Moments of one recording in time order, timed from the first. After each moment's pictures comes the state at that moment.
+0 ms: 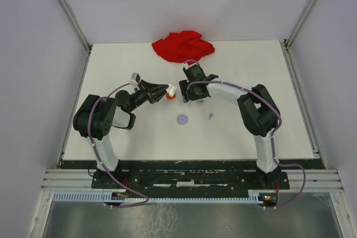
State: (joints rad) left arm -0.20 1.87 0.53 1.50 0.71 -1.71; right arm 0.64 2.06 1.48 -0.40 0.07 0.32
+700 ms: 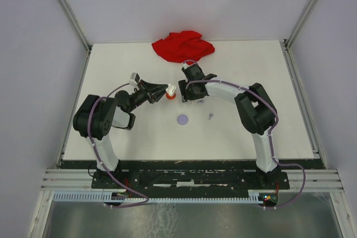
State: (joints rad) left arm -0.19 1.87 0.53 1.51 0.71 -1.71; right arm 0.63 2.11 1.52 -0.40 0.01 0.33
